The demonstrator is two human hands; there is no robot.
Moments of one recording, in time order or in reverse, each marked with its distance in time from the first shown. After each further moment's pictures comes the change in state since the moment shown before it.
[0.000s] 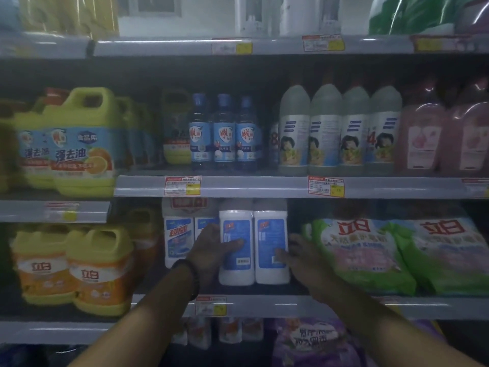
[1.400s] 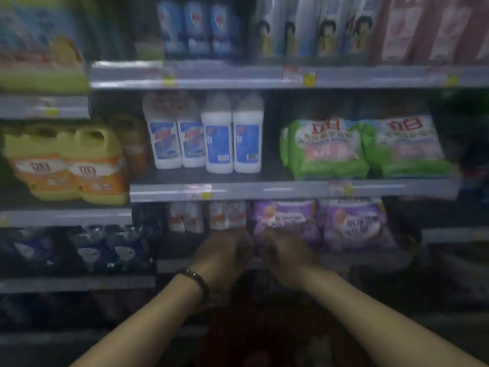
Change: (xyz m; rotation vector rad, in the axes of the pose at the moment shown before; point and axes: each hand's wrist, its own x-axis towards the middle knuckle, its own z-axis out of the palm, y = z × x) left_hand -0.188 -0.111 0.059 1.060 -0.239 0.128; right_hand -0.192 0.109 -0.006 -0.915 -0.218 -0.160
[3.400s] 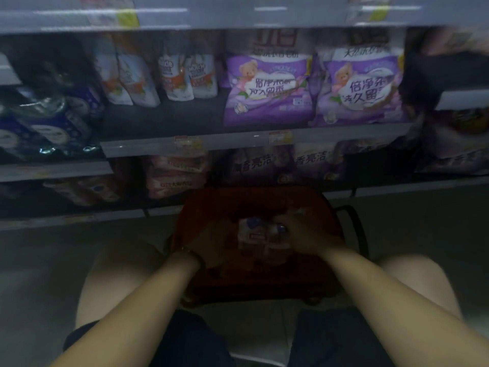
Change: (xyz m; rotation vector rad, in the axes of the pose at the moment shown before) left_hand -0.101 -0.076 0.236 -0.220 -0.685 -0.192; right_hand -0.141 0.156 0.157 0.181 -0.549 0.296
